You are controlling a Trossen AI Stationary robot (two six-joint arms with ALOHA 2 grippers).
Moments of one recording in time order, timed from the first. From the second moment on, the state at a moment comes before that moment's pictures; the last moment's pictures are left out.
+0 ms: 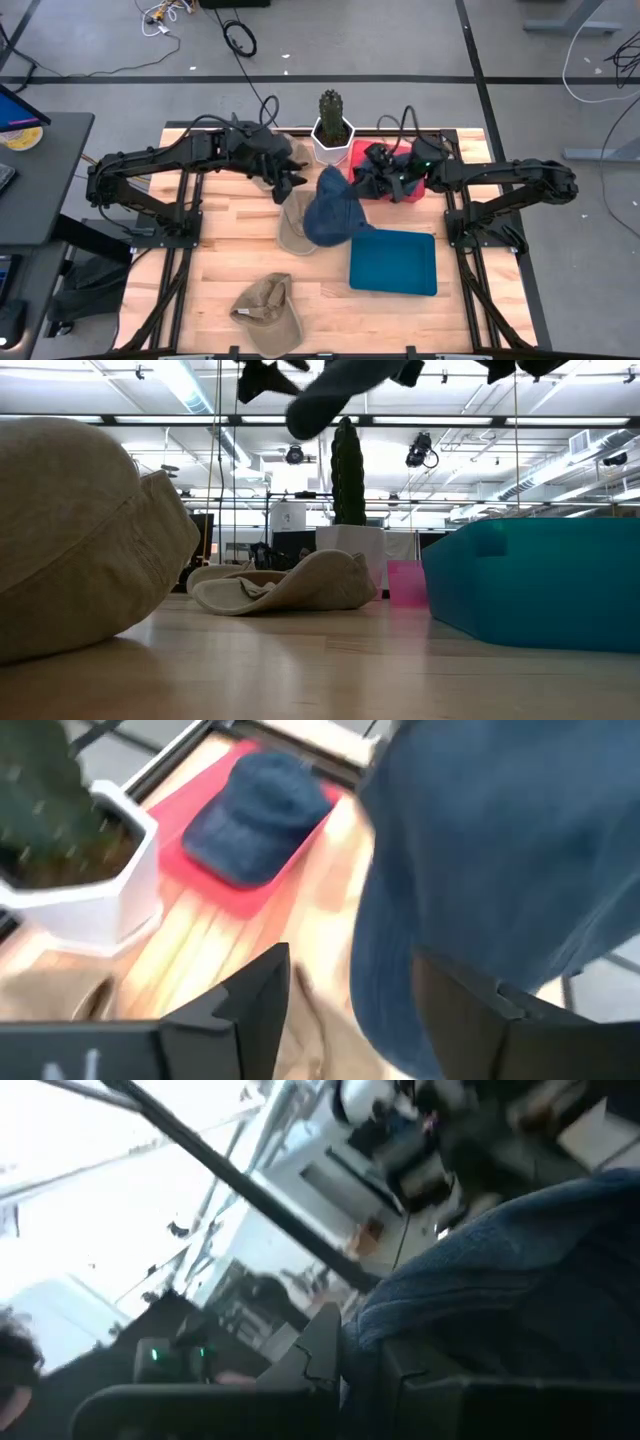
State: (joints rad) left arm 0.16 1.35 1.43 -0.67 0.02 -0.30; right arm -0.15 1.25 0.92 0.53 -0.56 0.97
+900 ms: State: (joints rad) left arm 0.15 1.35 1.43 -0.78 -0.09 -0.31; right arm -0.54 0.92 0.92 -0.25 -0.21 0.79
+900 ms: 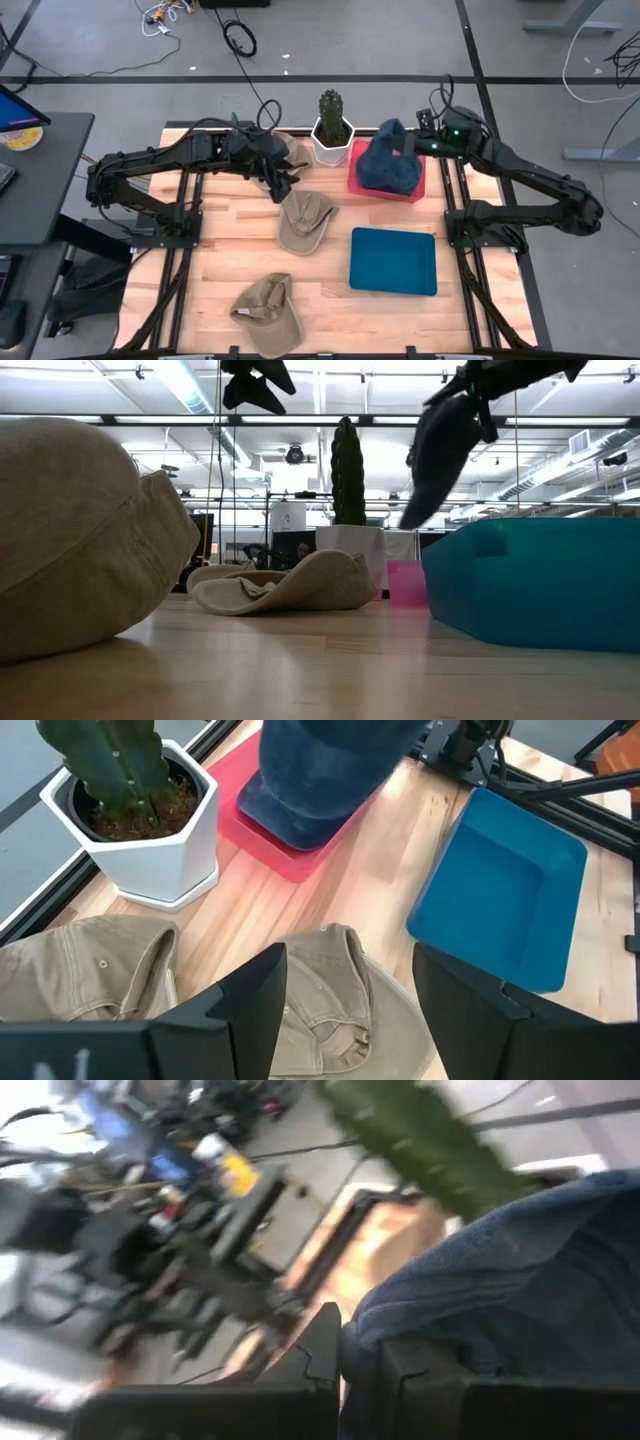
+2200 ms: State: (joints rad) left arm 0.12 1.35 1.43 -0.74 -0.14 -0.35; right arm -0.63 1.18 0.92 -0.30 -0.17 0.65
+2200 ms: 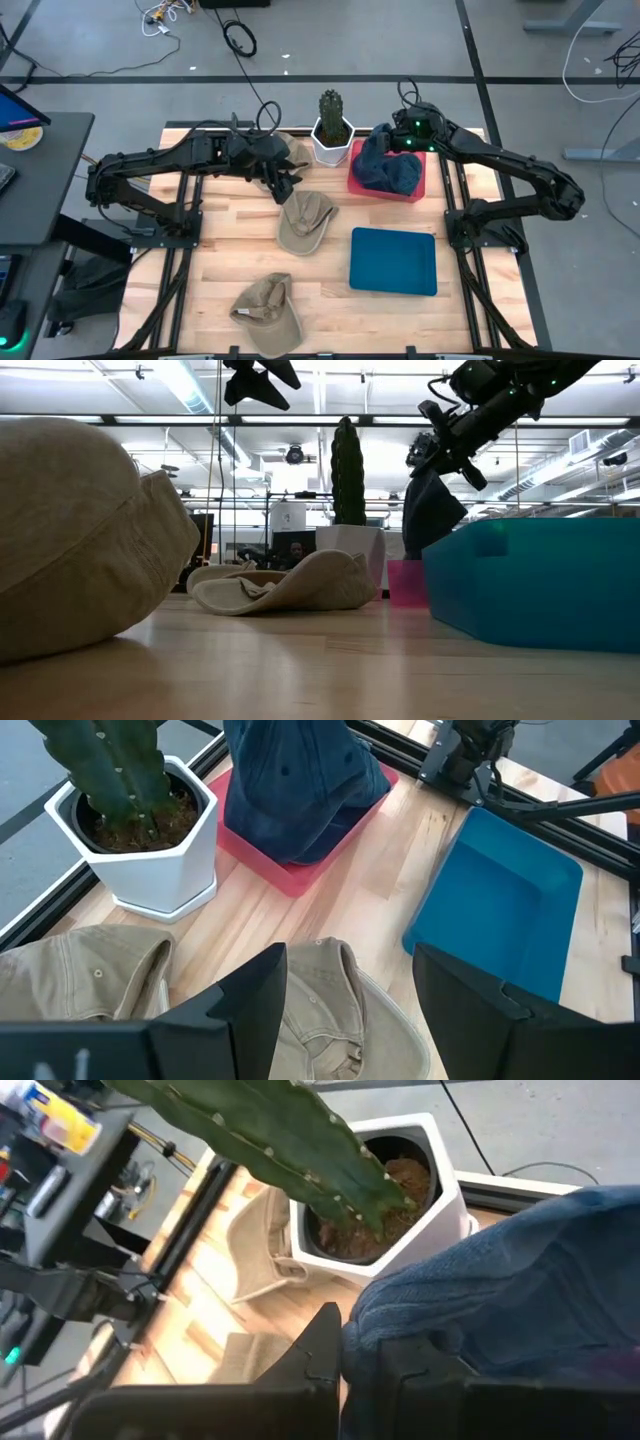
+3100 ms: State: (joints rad) left arm 0.12 1.35 1.43 -0.74 -0.16 -0.35; right arm -0.63 1.19 0.92 -0.52 -0.17 0.25
